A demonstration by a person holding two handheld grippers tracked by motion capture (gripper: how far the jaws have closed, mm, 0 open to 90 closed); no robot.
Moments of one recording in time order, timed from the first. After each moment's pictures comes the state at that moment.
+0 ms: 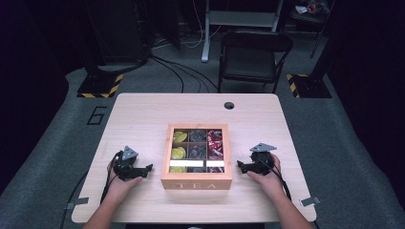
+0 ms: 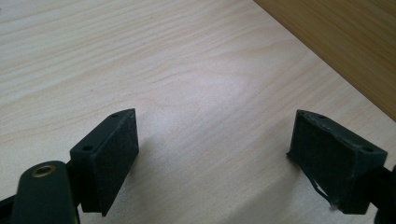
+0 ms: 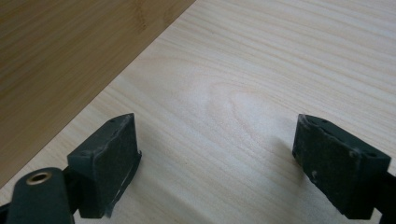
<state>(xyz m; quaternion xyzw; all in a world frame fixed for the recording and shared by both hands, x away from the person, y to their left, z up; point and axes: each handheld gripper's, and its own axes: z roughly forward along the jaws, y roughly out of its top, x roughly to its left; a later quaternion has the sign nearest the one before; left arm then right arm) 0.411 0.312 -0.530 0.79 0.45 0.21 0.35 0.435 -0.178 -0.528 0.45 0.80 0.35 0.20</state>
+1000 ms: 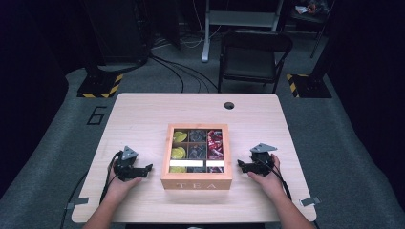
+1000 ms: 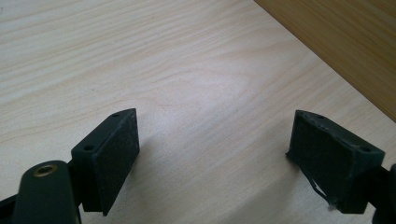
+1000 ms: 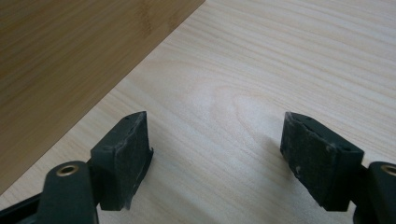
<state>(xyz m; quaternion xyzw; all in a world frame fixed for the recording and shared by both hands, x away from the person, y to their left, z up) 0.410 0.314 -0.529 0.80 0.45 0.20 0.35 0.433 -0.179 -0.527 0.44 0.80 0.36 0.20</state>
